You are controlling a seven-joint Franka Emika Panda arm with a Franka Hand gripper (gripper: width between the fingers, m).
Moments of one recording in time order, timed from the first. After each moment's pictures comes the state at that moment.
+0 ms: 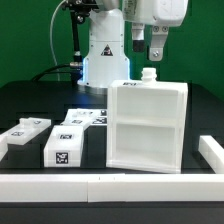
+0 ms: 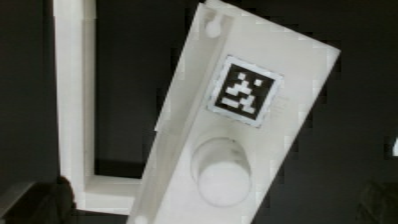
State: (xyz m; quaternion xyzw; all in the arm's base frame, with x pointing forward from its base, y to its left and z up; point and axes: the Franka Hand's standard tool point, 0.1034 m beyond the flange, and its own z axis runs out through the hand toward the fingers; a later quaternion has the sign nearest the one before) arm 0.567 0.023 0.179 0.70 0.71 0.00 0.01
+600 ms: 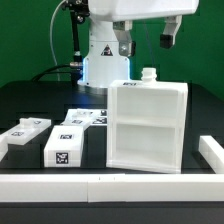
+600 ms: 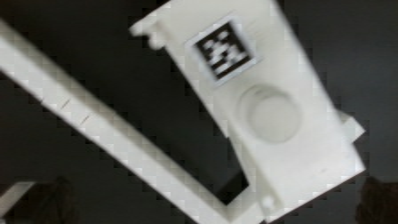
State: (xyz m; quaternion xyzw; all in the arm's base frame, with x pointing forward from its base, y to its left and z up) arm 0.593 0.023 0.187 0.92 0.38 -0.02 -0.01
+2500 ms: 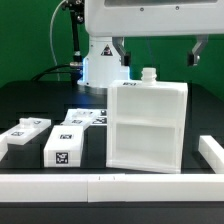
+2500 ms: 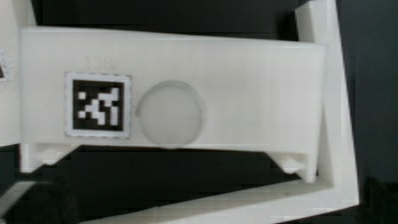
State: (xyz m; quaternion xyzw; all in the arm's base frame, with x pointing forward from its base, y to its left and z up) arm 0.585 0.035 0.170 0.99 -0.11 -0.08 -0.03
